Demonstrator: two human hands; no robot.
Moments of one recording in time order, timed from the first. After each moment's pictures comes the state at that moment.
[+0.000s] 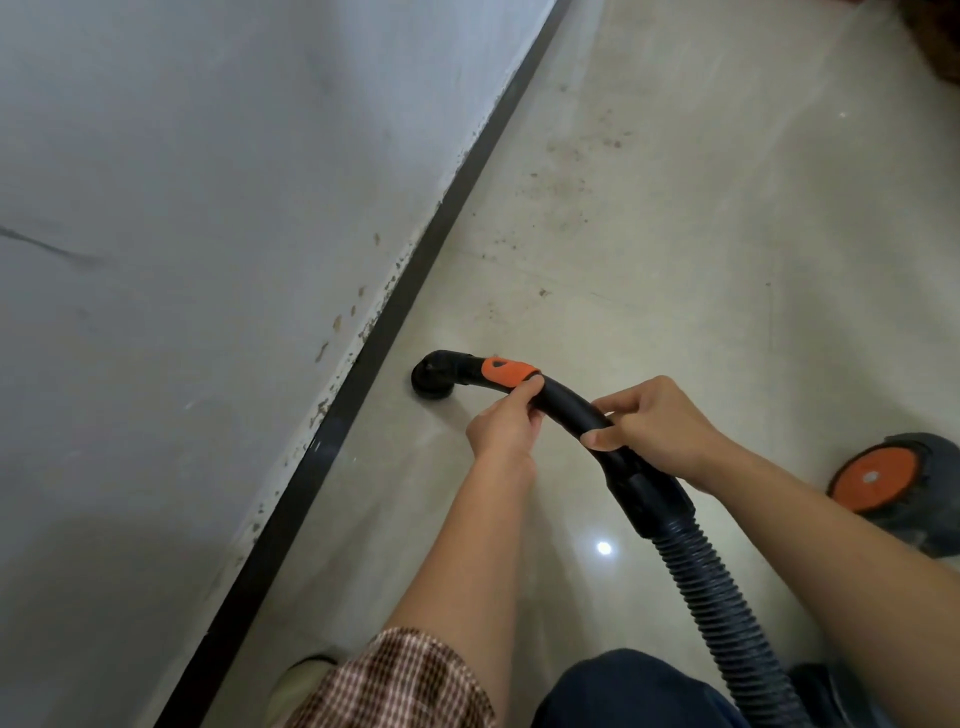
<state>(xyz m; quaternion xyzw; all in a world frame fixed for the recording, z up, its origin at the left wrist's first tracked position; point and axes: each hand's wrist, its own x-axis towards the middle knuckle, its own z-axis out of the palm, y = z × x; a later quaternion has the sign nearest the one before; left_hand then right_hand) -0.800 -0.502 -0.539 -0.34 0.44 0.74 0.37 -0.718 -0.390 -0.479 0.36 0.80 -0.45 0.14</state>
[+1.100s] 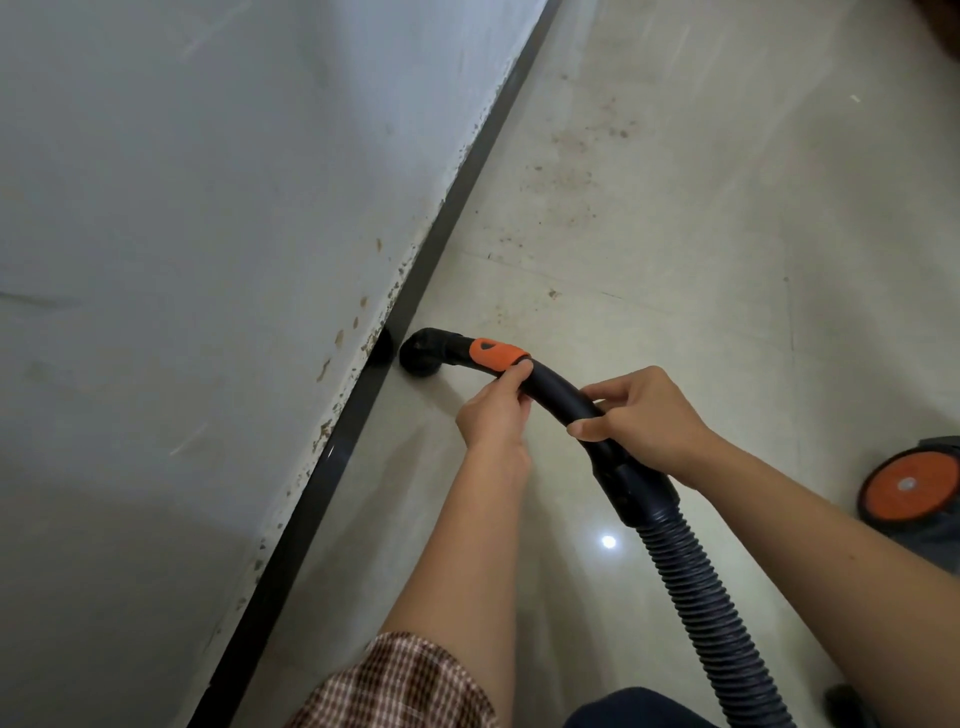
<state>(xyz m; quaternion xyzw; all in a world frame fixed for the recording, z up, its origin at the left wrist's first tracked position) -0.841 -0.503 -0.551 -0.32 0.42 0.77 0.34 -0.756 -0.400 -0.496 0.36 0.80 -0.47 0.10</state>
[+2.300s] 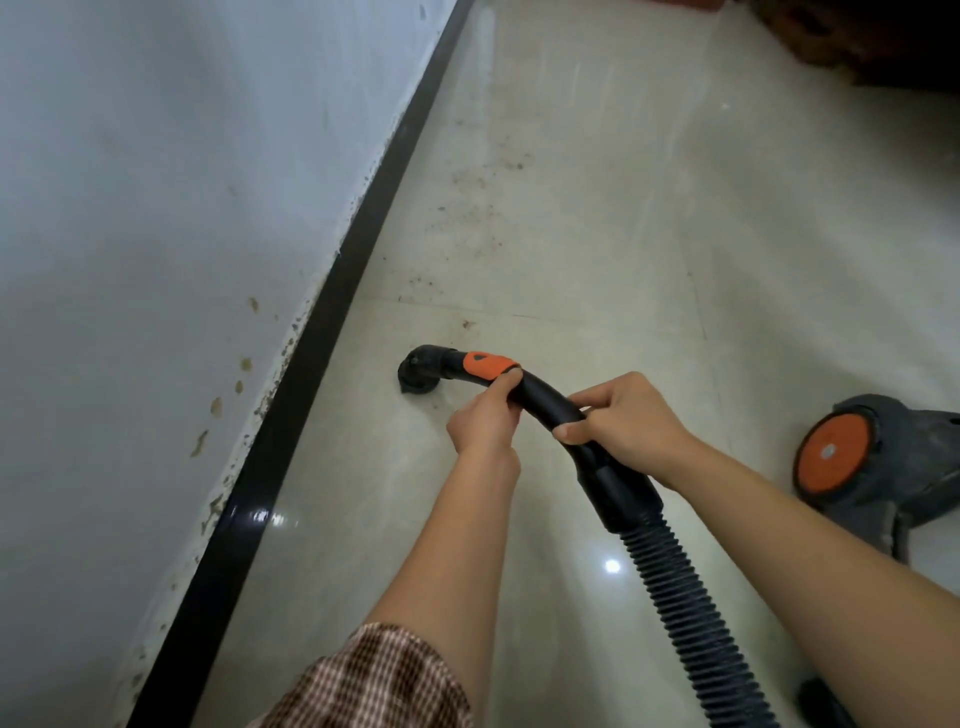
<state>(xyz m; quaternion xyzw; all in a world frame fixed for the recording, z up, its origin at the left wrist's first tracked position) -0.809 -0.415 -0.559 -0.26 0.48 0.75 0.38 -0.708 -0.334 -0.509 0.42 0.77 -0.48 0.02</state>
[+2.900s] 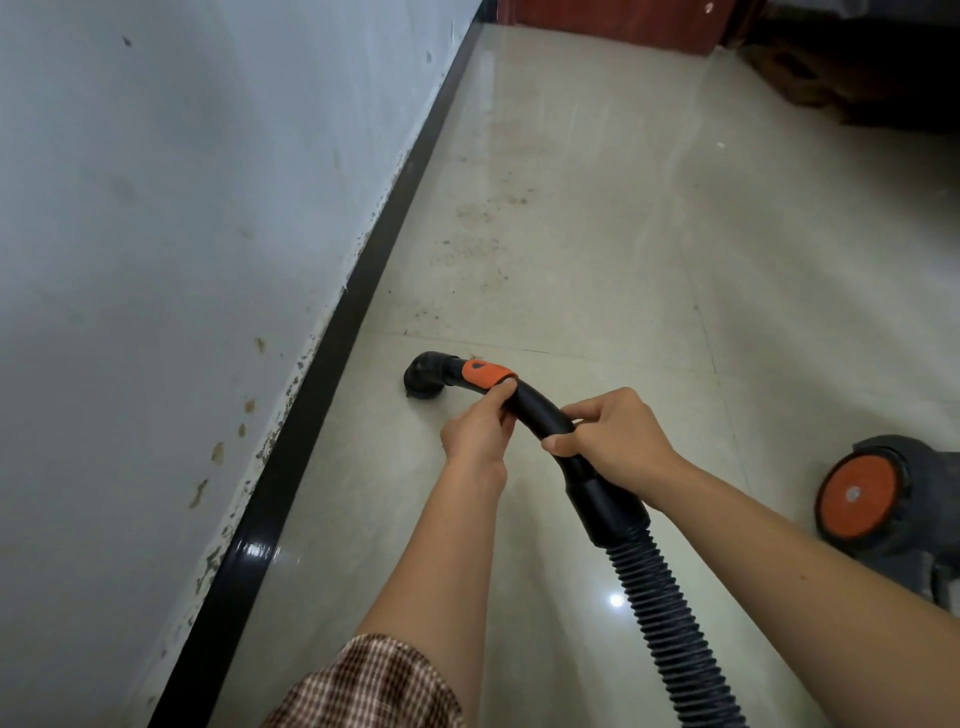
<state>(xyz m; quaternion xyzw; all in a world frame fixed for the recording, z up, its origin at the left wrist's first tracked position) -0.852 -0.407 -0.568 -0.21 0.47 0.76 0.40 -0.745 -0.333 -0.514 0.44 0.77 -0.47 -0.02</state>
